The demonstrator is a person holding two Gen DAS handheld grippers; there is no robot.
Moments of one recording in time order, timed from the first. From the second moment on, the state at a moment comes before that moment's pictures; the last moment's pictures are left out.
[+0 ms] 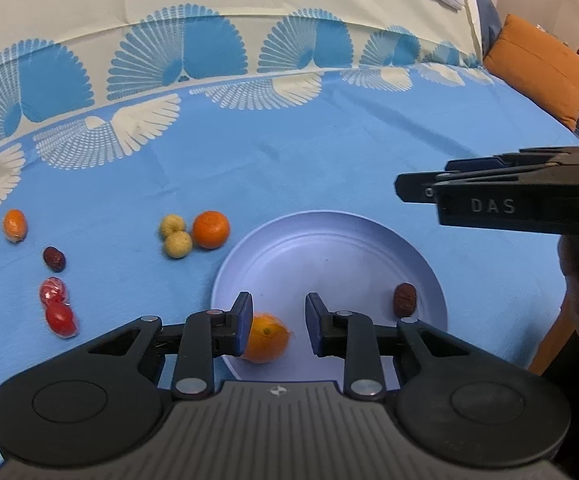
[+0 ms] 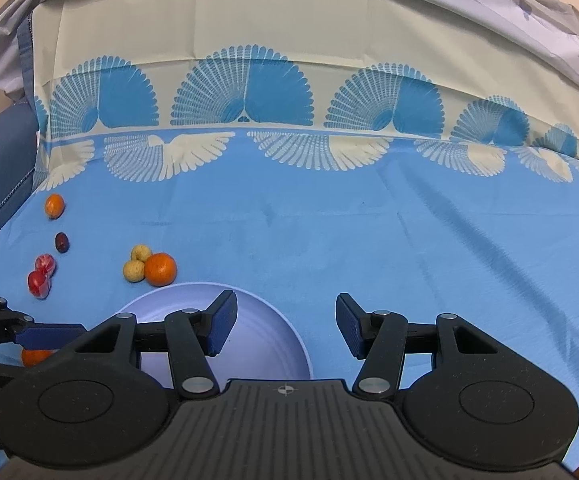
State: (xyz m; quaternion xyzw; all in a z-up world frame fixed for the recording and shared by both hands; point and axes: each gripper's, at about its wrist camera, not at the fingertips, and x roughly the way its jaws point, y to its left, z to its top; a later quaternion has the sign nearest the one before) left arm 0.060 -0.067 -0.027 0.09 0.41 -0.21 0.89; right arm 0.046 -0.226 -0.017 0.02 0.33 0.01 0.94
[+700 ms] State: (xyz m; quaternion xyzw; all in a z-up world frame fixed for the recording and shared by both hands) left arm 0.098 -0.014 0.001 0.10 0.36 -0.13 0.92; right arm 0.047 -0.225 -0.009 0.04 0.31 0.02 0.95
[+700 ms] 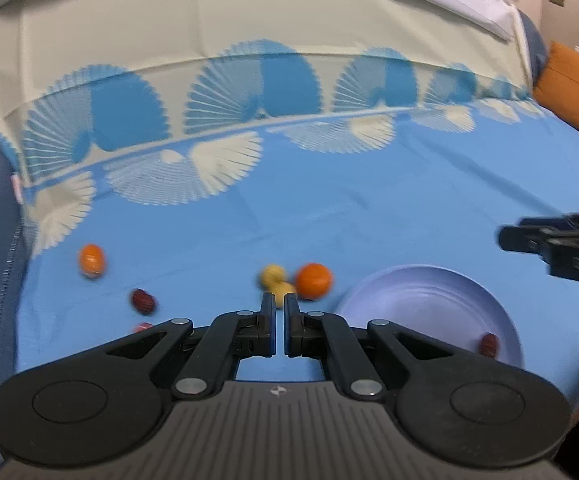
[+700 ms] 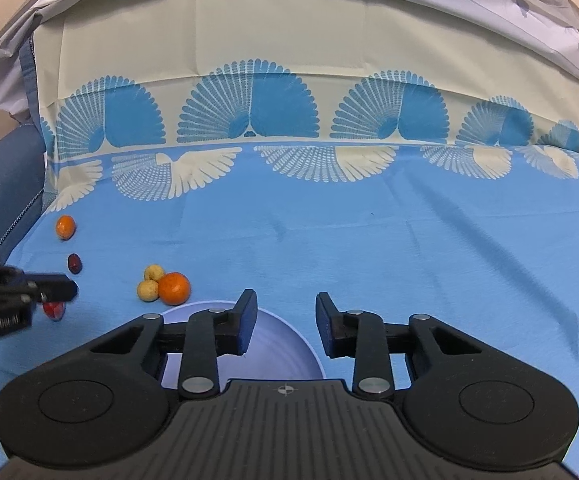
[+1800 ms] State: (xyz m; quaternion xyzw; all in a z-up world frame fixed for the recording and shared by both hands) left arm 0.171 0.099 -0.049 -0.13 0.51 0.05 0.85; right arm 0.167 -0.152 -0.037 0.09 0.40 0.12 0.91
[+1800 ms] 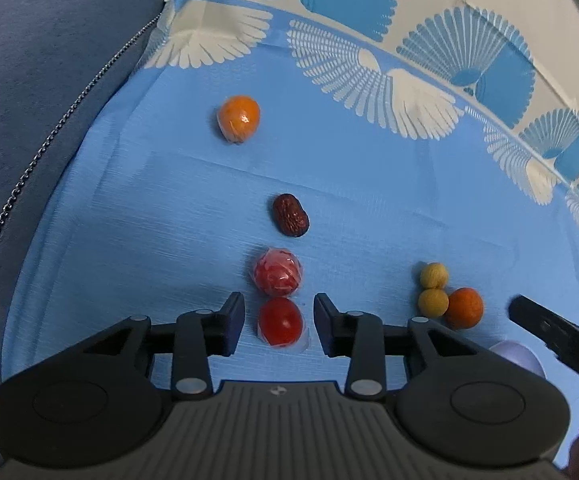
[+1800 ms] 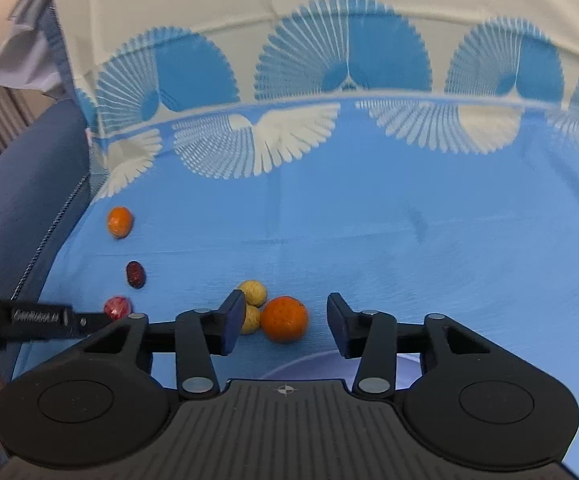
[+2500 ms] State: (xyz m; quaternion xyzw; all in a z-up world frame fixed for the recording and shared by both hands) left arm 0.177 0.076 -0.061 -0.06 0.53 0.05 0.85; right arm 0.208 -0.126 -0.079 0.09 0.44 0.08 0.89
